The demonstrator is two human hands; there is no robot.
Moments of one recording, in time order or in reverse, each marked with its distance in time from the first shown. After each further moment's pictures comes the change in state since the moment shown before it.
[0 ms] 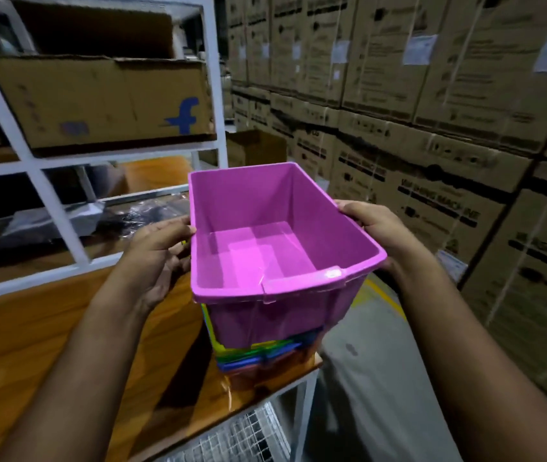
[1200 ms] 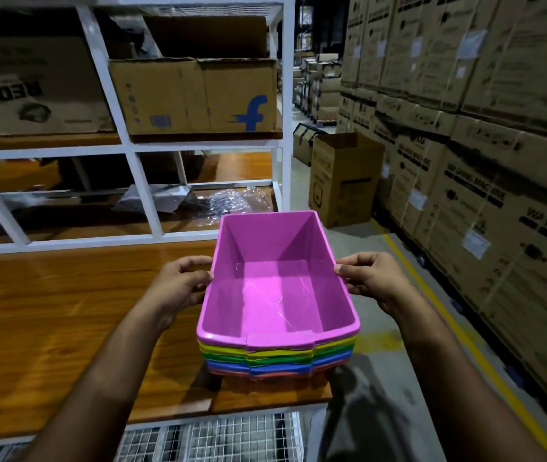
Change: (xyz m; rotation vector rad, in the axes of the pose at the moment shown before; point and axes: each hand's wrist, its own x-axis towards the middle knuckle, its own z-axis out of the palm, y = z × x) left_hand -0.011 -0.074 -0.007 0.273 0.437 -0.199; right_hand 0.090 0.086 -0.039 -0.280 -0.246 0.134
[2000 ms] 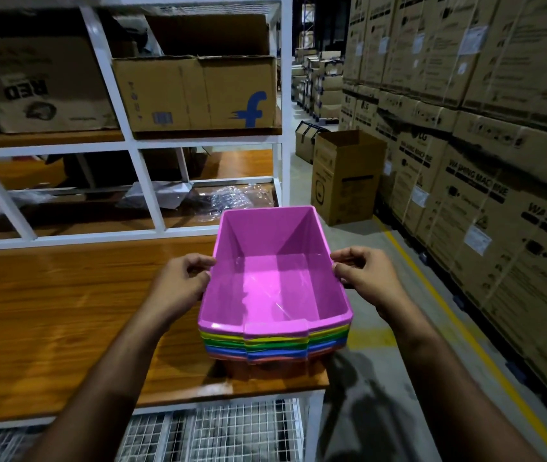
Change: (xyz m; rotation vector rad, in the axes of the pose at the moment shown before) left_hand -0.029 -0.009 0.004 0.495 0.081 0.261; right_hand -0.027 0.009 0.008 -0.343 0.101 -0.202
